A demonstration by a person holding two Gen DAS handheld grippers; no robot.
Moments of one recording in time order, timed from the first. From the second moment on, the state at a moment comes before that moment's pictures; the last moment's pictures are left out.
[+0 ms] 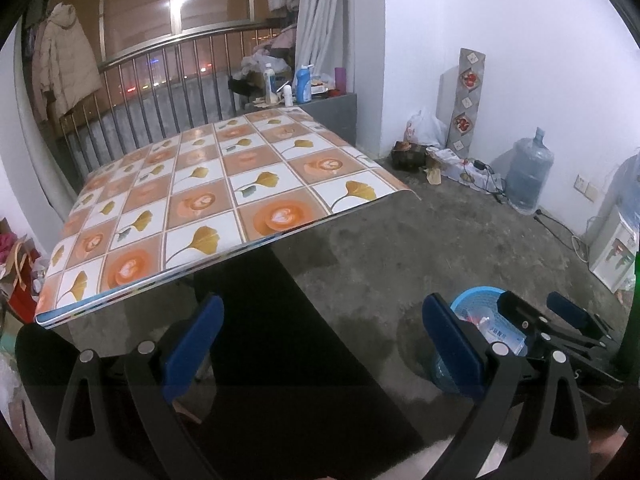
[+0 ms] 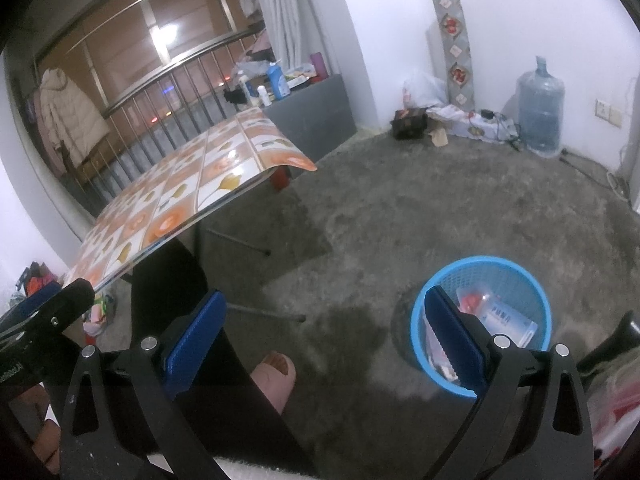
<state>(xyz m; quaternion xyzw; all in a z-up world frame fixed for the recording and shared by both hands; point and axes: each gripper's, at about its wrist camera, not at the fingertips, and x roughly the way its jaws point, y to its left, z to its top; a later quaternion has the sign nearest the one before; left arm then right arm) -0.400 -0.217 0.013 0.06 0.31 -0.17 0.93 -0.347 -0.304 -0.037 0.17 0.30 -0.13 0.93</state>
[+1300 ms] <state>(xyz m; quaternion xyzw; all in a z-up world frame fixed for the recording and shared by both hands) -0.396 -0.222 0.008 0.08 0.32 -0.17 0.93 -0.346 -0.305 -0.039 0.18 0.30 -0.13 0.93</state>
